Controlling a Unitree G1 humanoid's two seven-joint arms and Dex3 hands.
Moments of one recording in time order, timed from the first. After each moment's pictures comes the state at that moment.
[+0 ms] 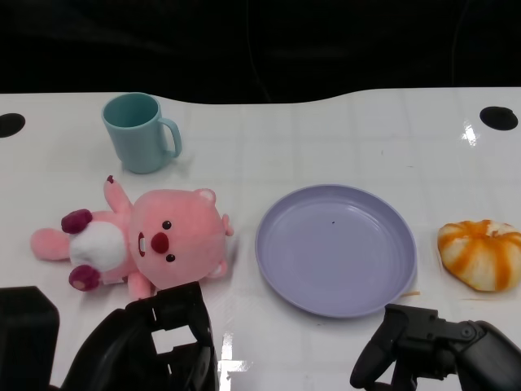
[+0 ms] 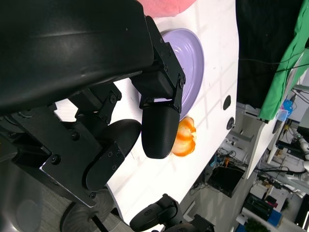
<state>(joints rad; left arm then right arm) 0.28 0.20 -0.02 -0.56 -0.56 0.60 -0.24 0.47 -0.31 0.15 -0.82 -0.05 0.25 0.31</state>
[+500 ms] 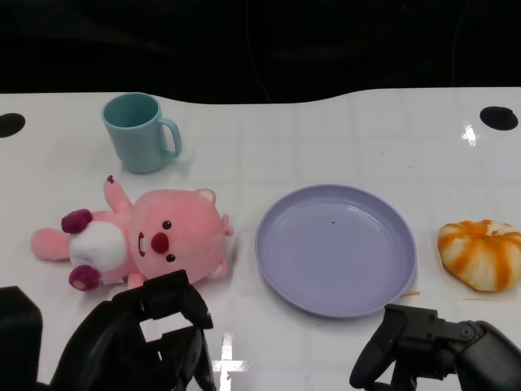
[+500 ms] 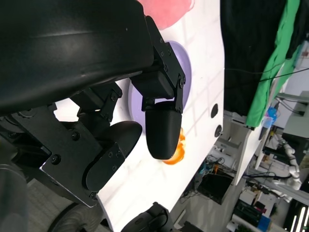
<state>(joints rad) 0.28 0.18 0.01 -0.54 -0.56 0.52 -0.25 0.47 -0.31 0.15 -0.82 -0.06 0.25 0.31</state>
